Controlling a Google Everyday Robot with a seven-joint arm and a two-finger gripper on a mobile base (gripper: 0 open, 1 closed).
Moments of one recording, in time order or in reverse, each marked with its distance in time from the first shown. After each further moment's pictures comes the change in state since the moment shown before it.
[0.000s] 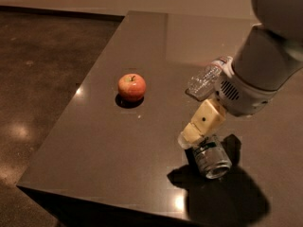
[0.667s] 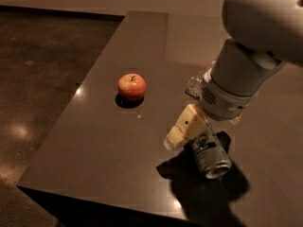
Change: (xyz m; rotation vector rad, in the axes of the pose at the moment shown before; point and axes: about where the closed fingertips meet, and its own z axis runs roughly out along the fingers) arm -0.012 0.013 0.031 -0.030 0.045 0.051
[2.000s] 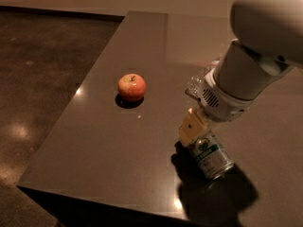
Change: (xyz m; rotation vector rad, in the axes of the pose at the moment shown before) arm -0.007 0.010 -0.001 -0.035 -0.073 -0.061
